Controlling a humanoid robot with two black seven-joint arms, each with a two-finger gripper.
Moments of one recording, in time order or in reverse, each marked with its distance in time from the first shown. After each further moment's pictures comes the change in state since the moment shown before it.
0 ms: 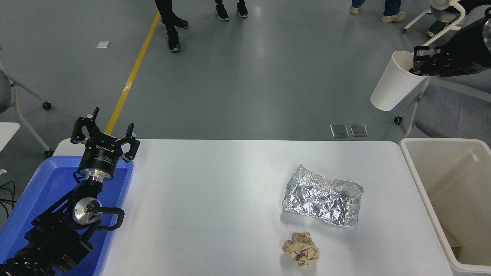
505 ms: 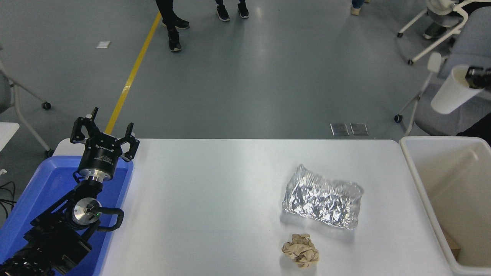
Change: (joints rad) left arm 0.000 0.000 -0.001 0.000 0.000 0.000 0.000; right arm -0.715 -0.051 0.046 -0.730 0.190 -0.078 -0.010
